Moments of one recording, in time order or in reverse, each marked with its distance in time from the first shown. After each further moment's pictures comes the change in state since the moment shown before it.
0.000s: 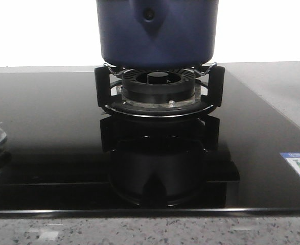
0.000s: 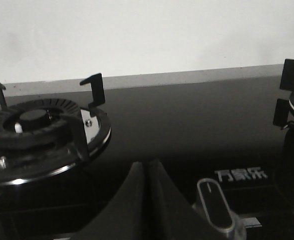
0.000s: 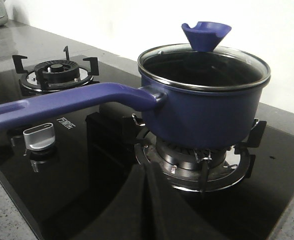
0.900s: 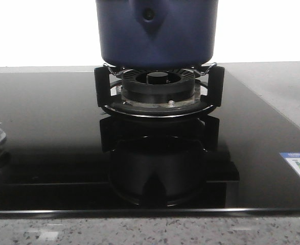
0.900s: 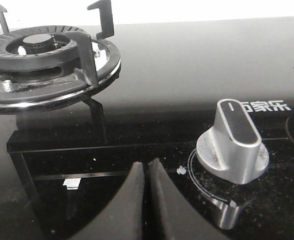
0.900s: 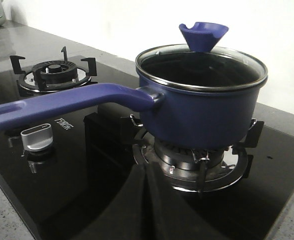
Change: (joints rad) left arm 0.048 -0.062 0.013 -0.015 0.214 -0.006; right arm 0.000 0.000 0.000 0.000 0.005 0.000
